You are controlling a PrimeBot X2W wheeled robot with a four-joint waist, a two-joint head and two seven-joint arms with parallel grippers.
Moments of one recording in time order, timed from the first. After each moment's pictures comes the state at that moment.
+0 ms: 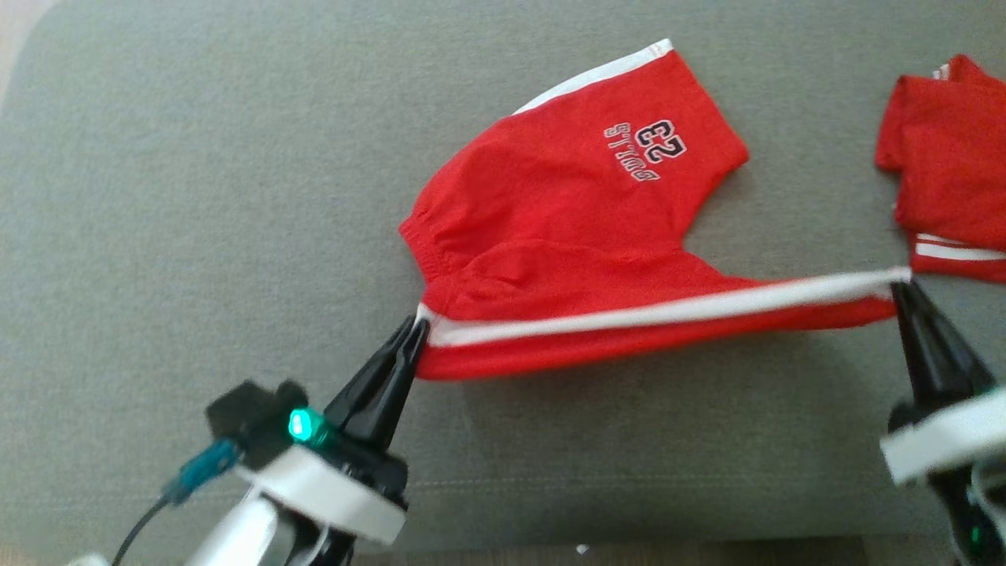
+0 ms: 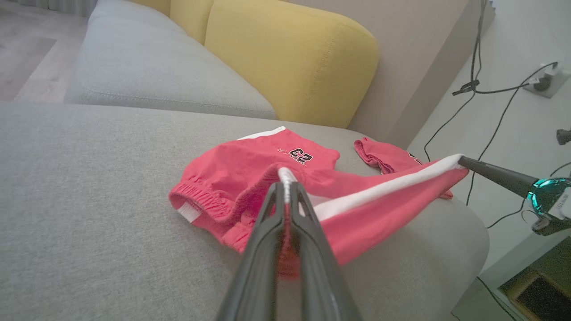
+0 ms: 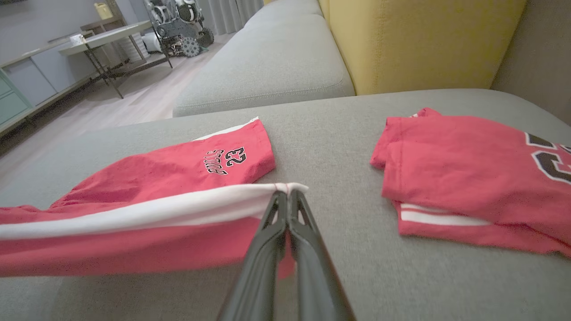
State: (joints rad) left arm -0.08 0.29 -0.52 -0.02 -0.50 -0.13 -0.26; right arm 0.06 -0.22 -0.01 -0.13 0.31 0.13 0.24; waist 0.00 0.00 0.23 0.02
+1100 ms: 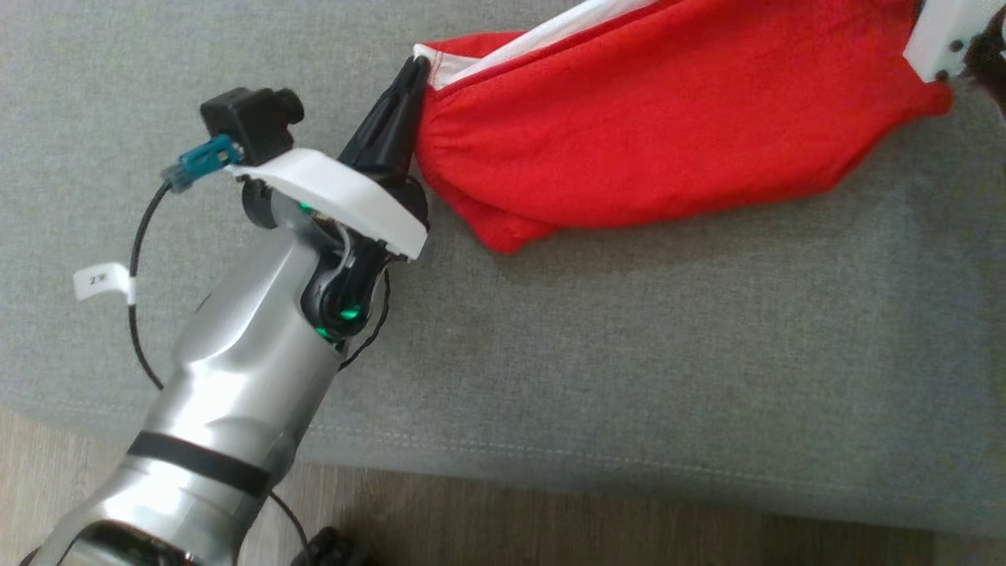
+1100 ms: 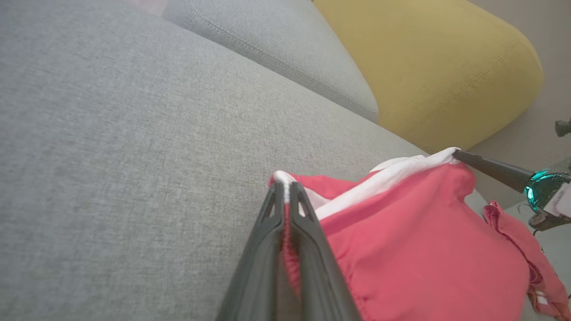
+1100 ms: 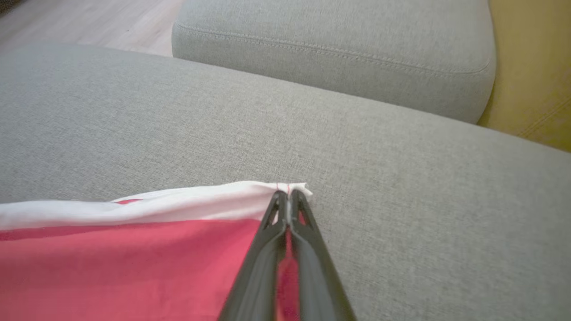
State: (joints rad) left arm -0.77 0.13 -0.64 0.58 -0.92 -0.13 -0.24; right arm -0.99 -0.42 0.30 0.54 0.29 0.13 0.57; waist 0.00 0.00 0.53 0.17
